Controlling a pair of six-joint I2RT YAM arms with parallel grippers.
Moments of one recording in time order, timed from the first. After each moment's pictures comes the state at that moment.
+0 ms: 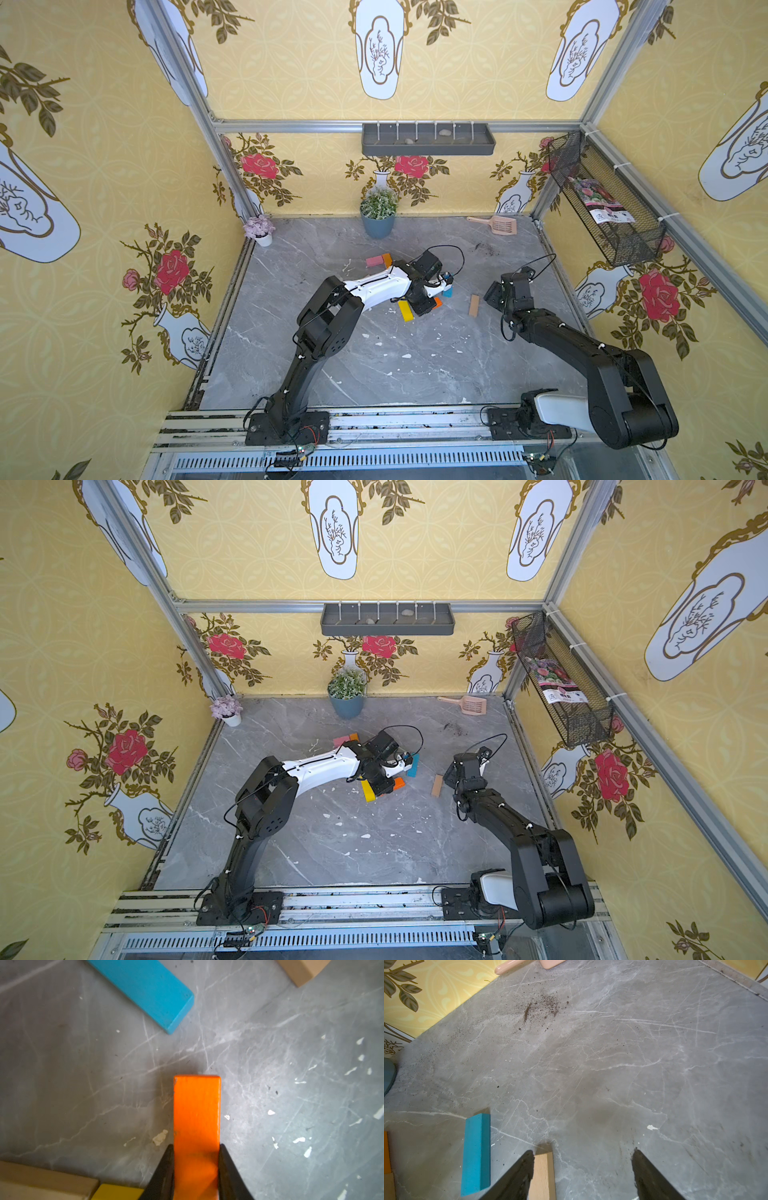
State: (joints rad) left arm -0.85 2.18 1.66 -0.70 0.13 0.26; right arm 0.25 1.29 0.53 0.00 0.27 0.63
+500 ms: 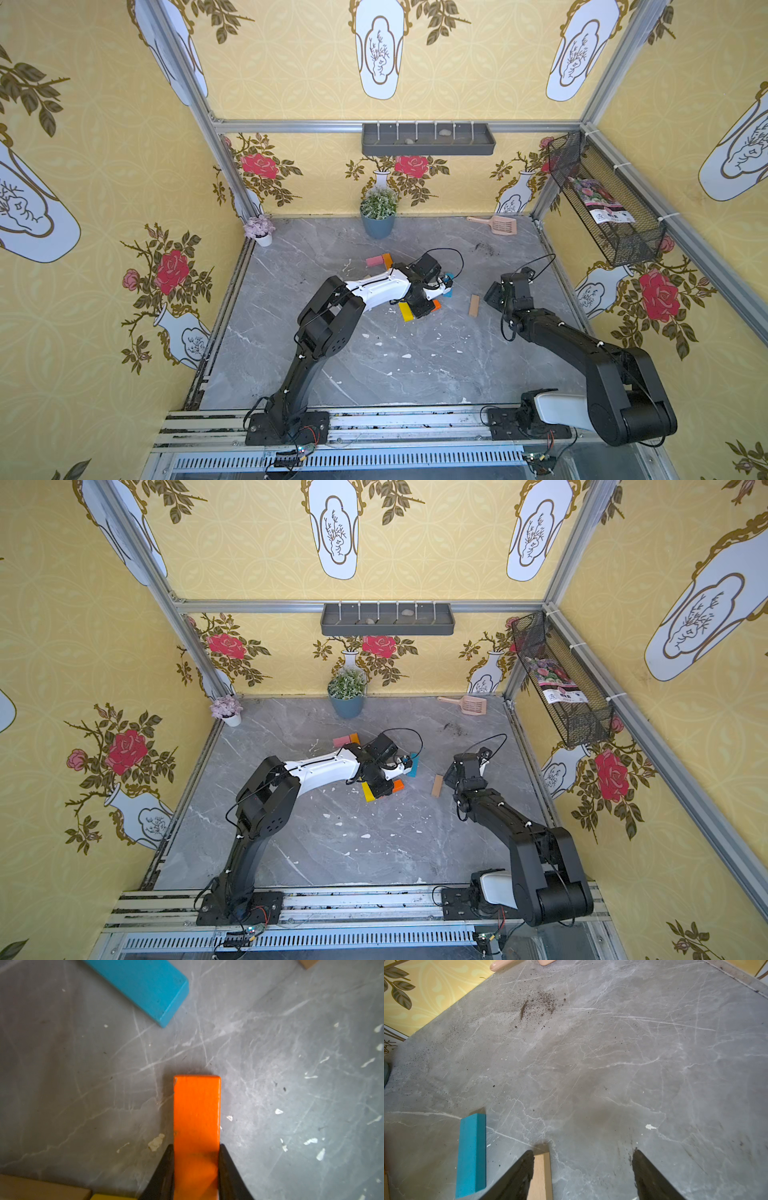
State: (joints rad) left arm -0.85 2.19 1.64 -0.67 0.13 0.30; right arm 0.24 1.30 0.53 0.00 0.27 0.63
